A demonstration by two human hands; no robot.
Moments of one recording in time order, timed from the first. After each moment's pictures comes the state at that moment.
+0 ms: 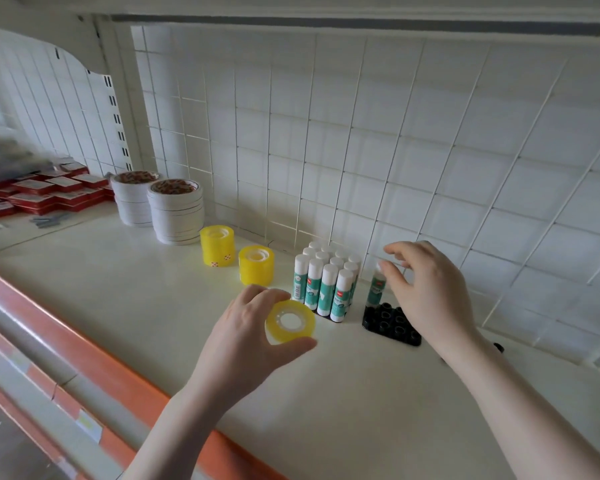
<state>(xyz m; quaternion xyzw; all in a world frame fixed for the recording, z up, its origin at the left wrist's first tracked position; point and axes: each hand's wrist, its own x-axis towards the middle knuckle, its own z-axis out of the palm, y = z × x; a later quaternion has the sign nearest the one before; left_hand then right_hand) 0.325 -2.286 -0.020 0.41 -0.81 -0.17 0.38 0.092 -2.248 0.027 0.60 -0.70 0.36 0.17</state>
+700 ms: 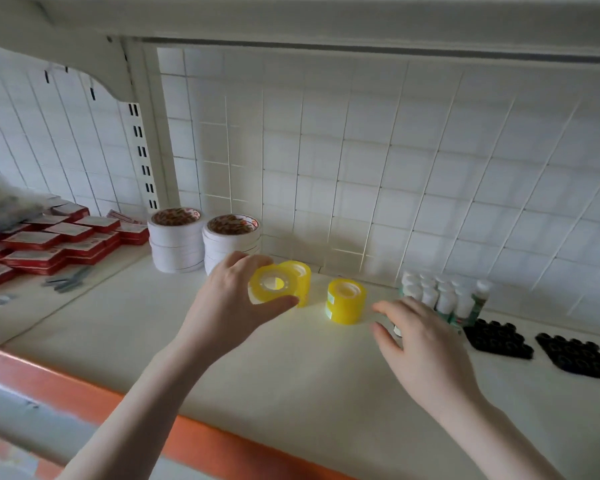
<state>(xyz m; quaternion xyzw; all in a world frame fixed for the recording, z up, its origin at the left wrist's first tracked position) 0.461 -2.453 0.020 0.34 -0.85 -0.16 0.37 0.268 -2.305 -0.004 0.57 -0.72 0.30 0.27</state>
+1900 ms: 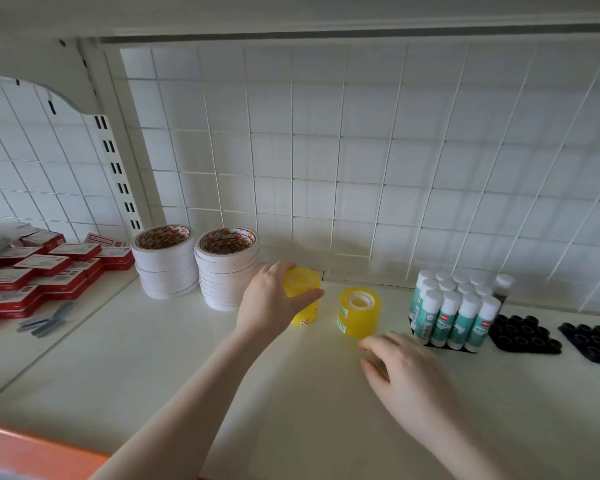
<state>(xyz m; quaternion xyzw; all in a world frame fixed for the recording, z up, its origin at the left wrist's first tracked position) 0.391 -2.515 -0.009 0.38 -0.84 -0.23 0.31 0.284 -2.338 -0.053 0.54 -0.77 0.27 0.20</state>
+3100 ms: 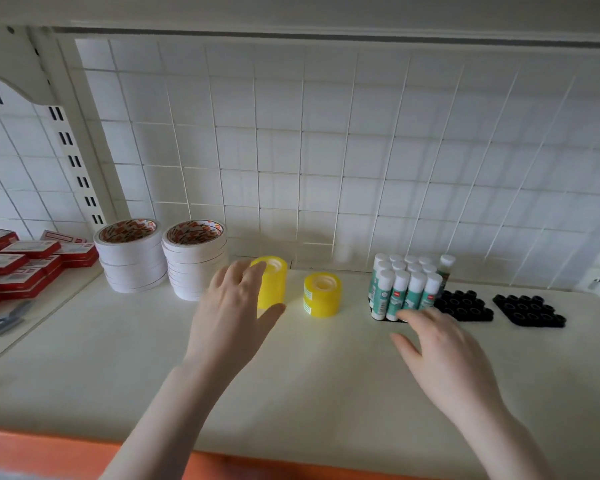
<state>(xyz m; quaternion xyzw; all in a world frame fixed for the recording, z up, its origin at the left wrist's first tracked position) 0.438 -2.463 0.002 0.29 -0.90 -0.03 0.33 0.258 -2.273 -0.029 0.44 -0.83 0.21 0.27</state>
